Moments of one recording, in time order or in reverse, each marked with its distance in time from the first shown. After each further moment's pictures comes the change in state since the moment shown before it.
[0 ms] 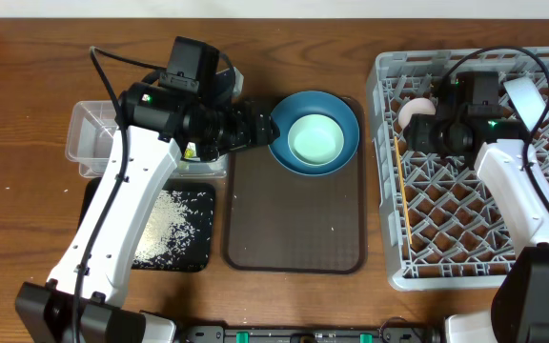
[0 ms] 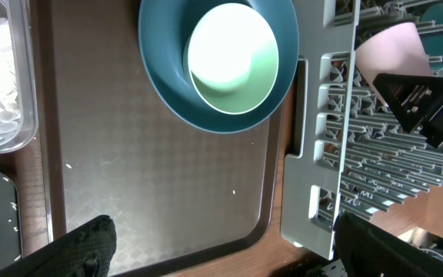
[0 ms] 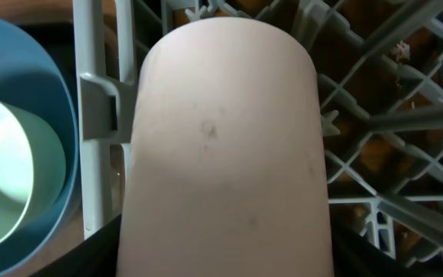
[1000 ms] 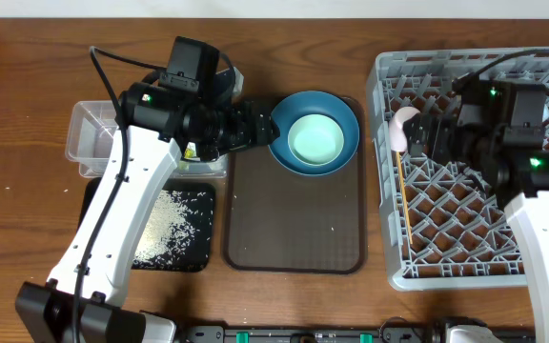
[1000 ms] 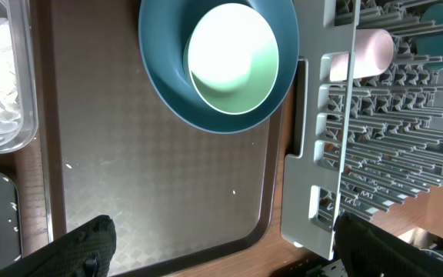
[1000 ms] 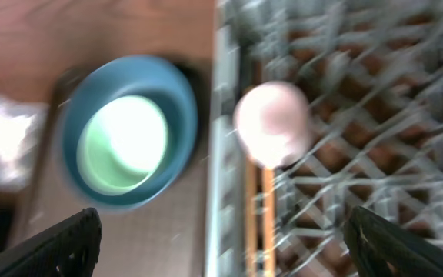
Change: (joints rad) left arm 0.000 0.000 0.000 0.000 0.000 0.000; right arm -0.001 -0.337 0.020 -0.181 -0.165 0.003
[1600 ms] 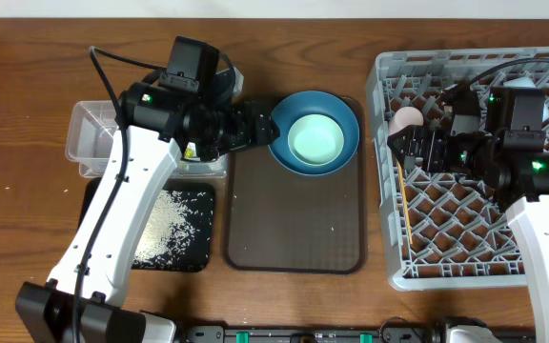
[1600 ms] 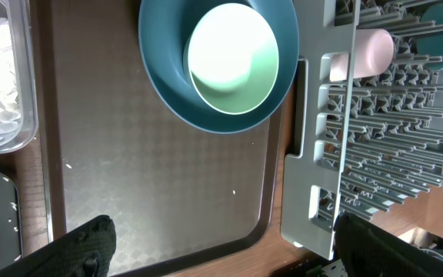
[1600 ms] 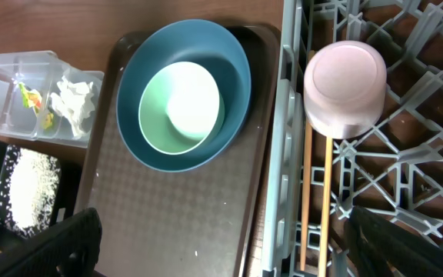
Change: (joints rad) left arm 0.000 0.000 0.000 0.000 0.000 0.000; right arm 0.000 -0.005 0.000 -0.067 -0.140 0.000
